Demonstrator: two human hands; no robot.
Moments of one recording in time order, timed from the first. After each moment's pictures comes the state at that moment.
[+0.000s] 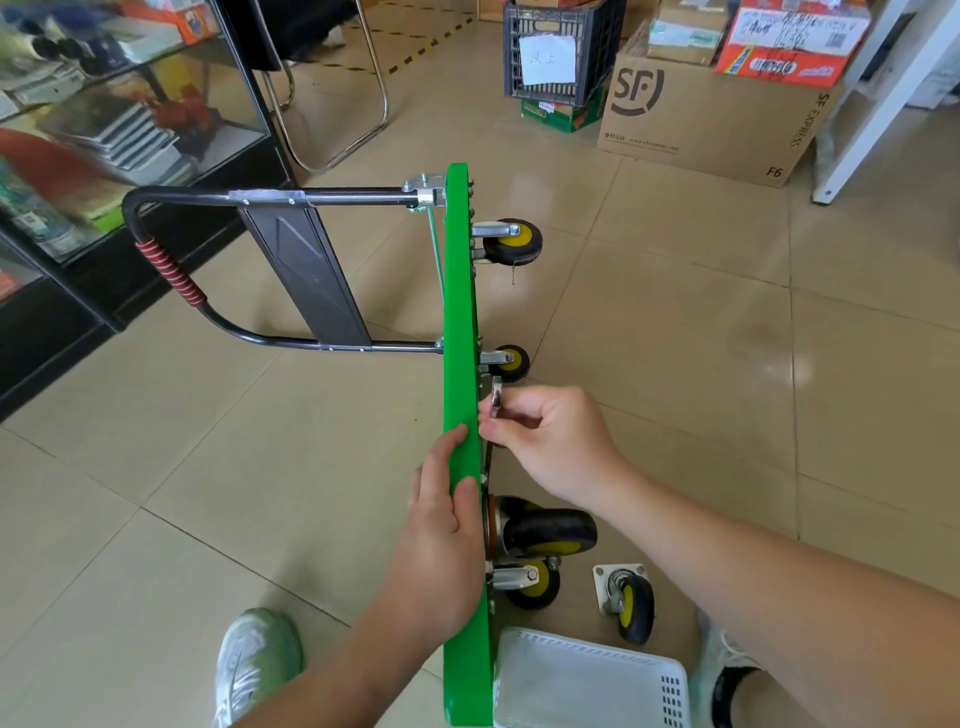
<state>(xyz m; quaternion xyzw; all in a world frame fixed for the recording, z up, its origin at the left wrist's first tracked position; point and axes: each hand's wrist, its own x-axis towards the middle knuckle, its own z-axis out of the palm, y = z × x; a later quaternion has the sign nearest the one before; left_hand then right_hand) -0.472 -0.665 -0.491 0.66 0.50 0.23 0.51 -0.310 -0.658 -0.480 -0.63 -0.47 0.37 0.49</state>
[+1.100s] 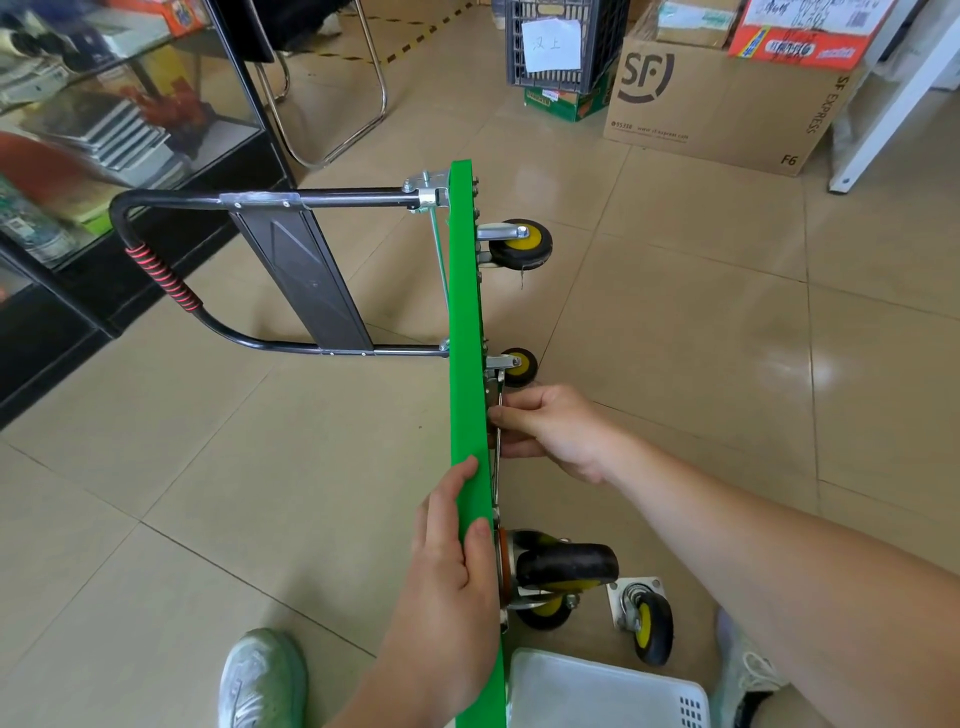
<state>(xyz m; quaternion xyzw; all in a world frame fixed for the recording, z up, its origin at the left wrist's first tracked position) -0.470 -0.664 -0.488 0.66 0.51 0.23 0.49 -0.270 -0.589 -0.540 -0.59 -0.29 0.60 0.46</state>
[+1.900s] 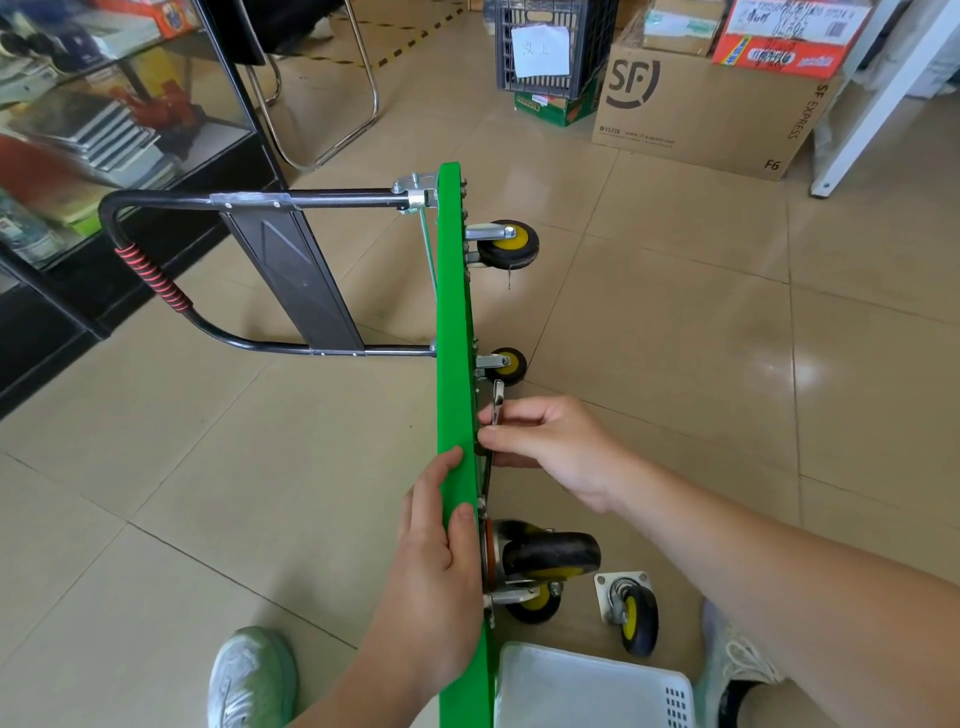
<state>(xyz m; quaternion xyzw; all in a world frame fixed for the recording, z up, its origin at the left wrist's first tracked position) -0.471 -0.663 -0.490 0.66 0.51 0.23 0.50 -0.284 -0.631 -0.508 -0.57 -0.32 0.57 0.49</state>
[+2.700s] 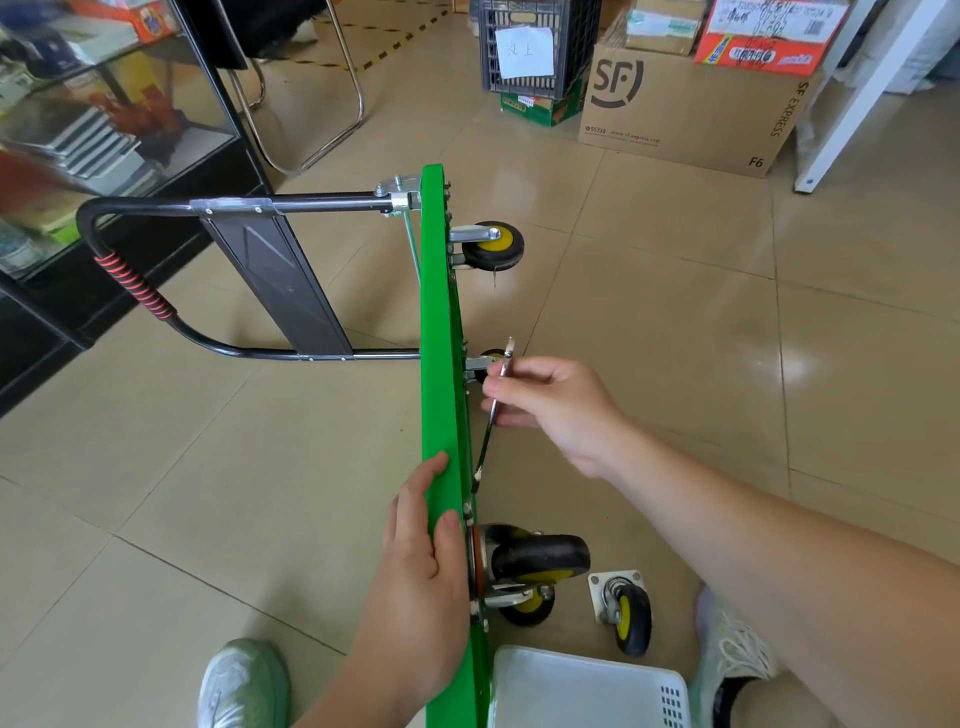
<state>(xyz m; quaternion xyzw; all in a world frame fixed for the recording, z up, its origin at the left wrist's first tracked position) -0.468 -0.664 -0.488 0.66 0.51 0.22 0.50 -0.261 -0.612 -0.500 -0.59 -0.29 0.51 0.56</state>
